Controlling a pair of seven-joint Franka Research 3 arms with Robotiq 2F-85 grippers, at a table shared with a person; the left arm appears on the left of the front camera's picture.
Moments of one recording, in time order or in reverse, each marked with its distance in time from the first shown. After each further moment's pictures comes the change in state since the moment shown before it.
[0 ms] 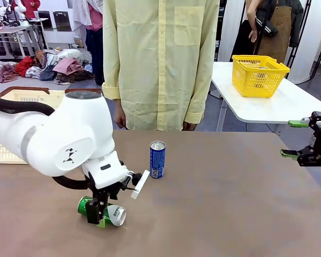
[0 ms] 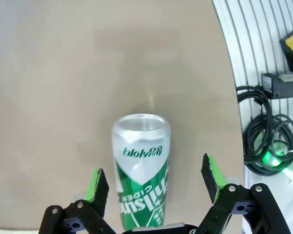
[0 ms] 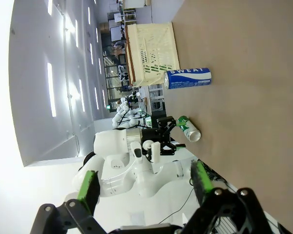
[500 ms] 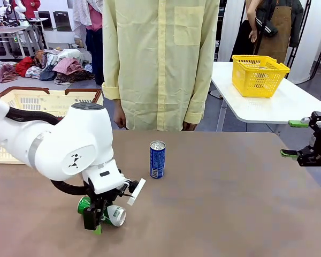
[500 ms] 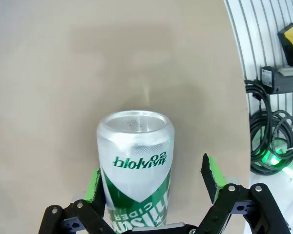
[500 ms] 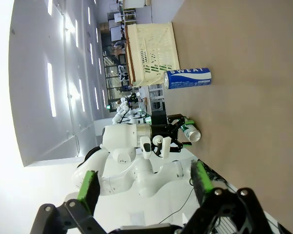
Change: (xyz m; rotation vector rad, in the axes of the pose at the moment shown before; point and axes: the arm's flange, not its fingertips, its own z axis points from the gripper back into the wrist) left arm -0.015 0.009 -0.032 -0.069 0.011 0.012; right arm 0.000 0.000 0.000 0.000 0.000 0.000
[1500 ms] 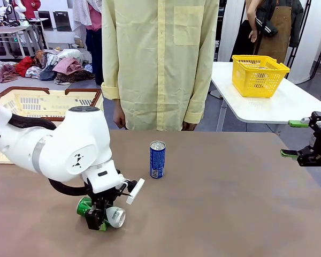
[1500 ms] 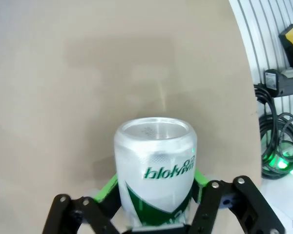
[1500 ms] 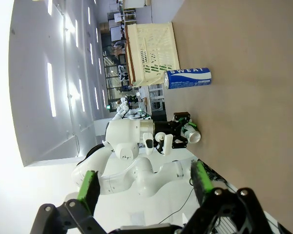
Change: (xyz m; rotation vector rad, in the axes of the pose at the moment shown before) left arm -0.005 0.010 -0.011 -0.009 -0.058 -0.037; right arm 0.000 0.000 0.000 0.000 0.000 0.000
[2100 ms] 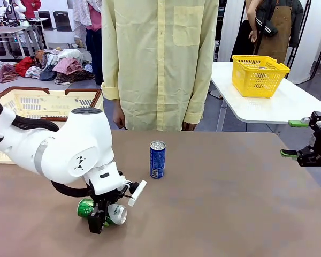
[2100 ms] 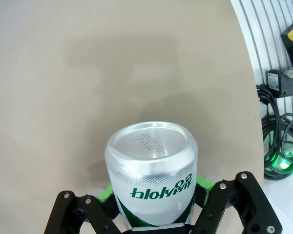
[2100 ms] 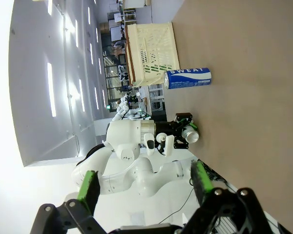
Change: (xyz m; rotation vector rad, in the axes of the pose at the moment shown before) left arm 0.005 0.000 -0.003 0.007 0.003 -0.015; right arm 0.000 0.000 0.000 0.000 0.000 0.000
